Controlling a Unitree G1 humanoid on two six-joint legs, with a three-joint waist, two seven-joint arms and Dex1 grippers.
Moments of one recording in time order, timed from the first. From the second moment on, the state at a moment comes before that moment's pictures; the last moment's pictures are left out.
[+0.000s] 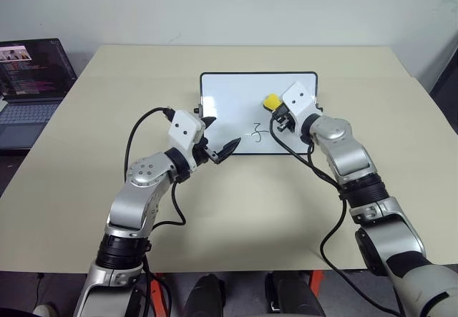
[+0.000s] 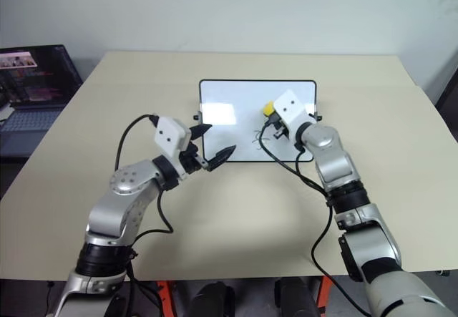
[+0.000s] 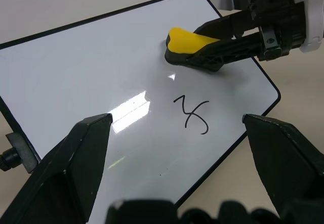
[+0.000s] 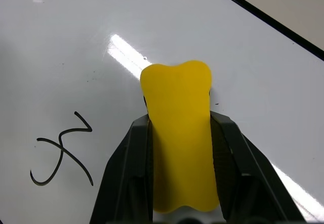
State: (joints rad) left arm -0.40 0.41 -0.03 -0.19 -0.26 0.41 -0.58; right arm -0.84 -0.30 0.19 0.34 -0.11 0.38 0.45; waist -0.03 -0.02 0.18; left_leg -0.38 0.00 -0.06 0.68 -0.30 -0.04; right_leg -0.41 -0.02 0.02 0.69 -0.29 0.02
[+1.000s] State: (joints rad) left arm -0.40 0.41 -0.03 -0.19 -0.26 0.42 -0.58; right arm -0.76 -0.30 0.20 0.12 -0.10 0.58 0.48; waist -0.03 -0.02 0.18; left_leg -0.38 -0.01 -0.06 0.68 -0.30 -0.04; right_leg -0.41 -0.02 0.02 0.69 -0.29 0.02
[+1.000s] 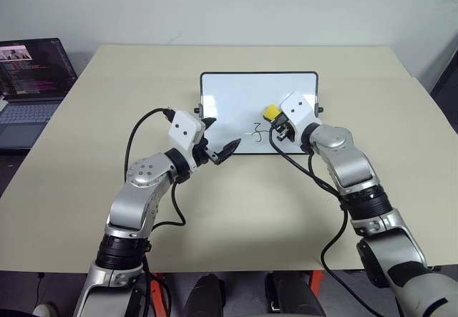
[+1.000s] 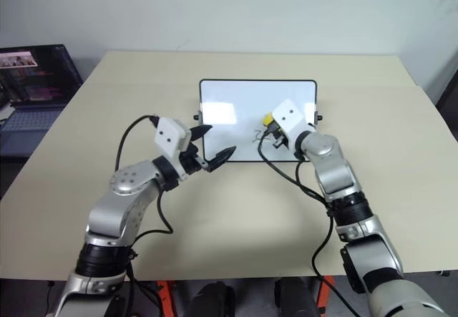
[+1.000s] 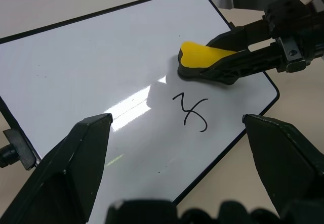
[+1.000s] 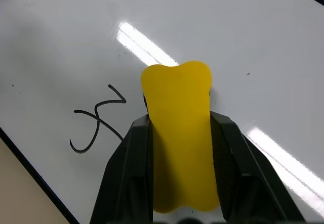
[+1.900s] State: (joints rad) left arm -0.40 0.42 -0.03 -0.19 -0.27 0.43 -0.62; right arm -0.61 -0.39 0.11 -0.16 -0.05 0.84 0.45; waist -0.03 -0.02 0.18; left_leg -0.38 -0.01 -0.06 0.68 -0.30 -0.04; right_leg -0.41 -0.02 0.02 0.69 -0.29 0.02
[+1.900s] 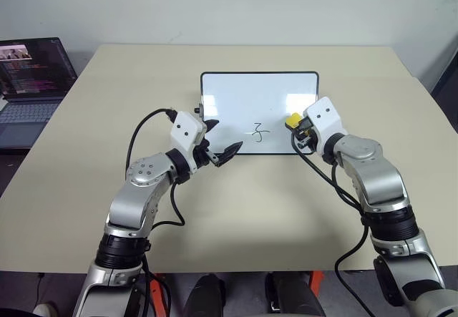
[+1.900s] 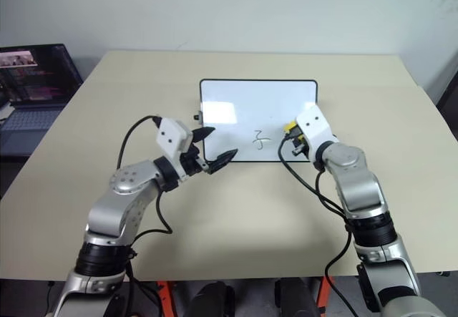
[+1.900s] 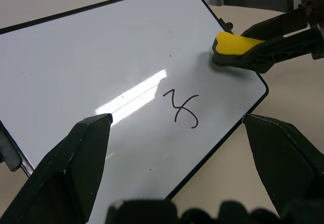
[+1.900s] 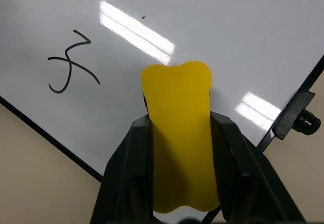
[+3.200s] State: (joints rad) left arm -0.20 0.41 -0.03 -0.34 -0.26 0.41 -0.54; right arm -0.78 -0.19 0.14 0.20 -0.06 0.49 0.30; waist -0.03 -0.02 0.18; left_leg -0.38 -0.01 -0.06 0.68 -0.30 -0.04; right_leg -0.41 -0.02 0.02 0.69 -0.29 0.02
